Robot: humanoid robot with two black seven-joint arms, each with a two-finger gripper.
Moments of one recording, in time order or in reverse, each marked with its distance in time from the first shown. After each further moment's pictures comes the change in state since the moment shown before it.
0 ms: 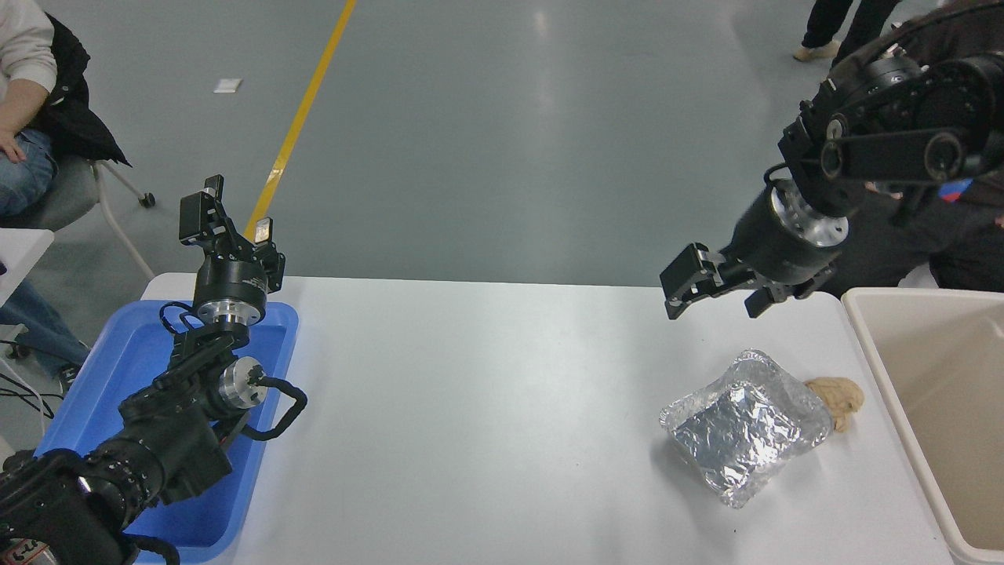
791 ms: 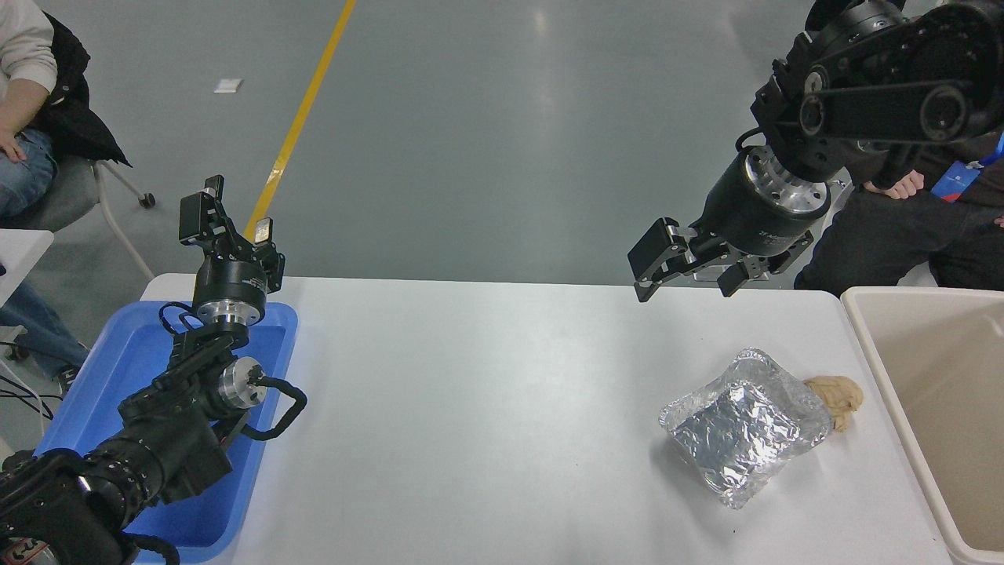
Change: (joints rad) left arm 0.000 0.000 -0.001 0.000 0.000 0.000 0.000; right arm 0.209 0.112 0.030 0.038 0.069 0.115 0.000
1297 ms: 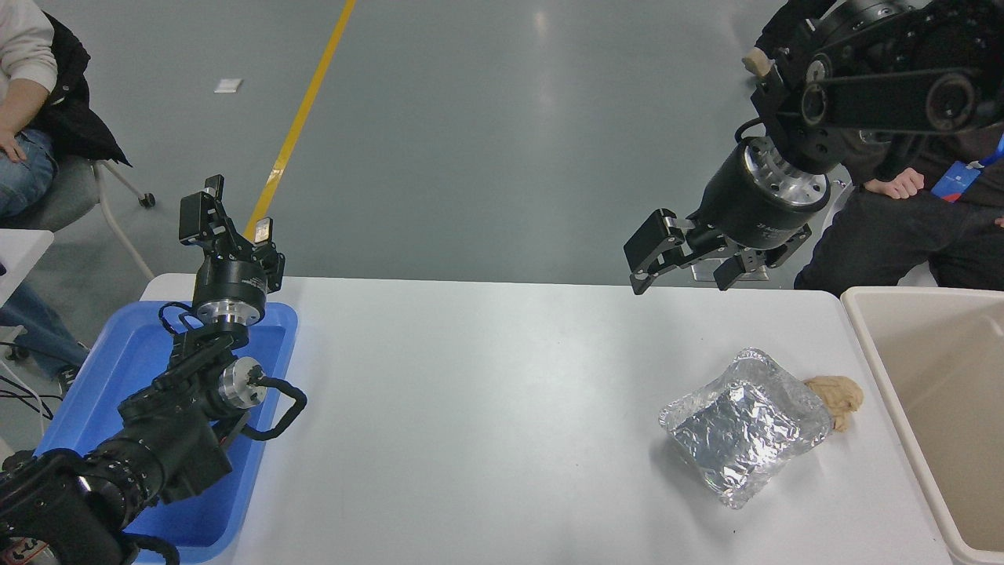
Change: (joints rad) left arm 0.000 0.000 -0.001 0.000 0.000 0.000 0.000; right arm 0.016 -0.002 0.001 0.003 0.016 0.009 0.000
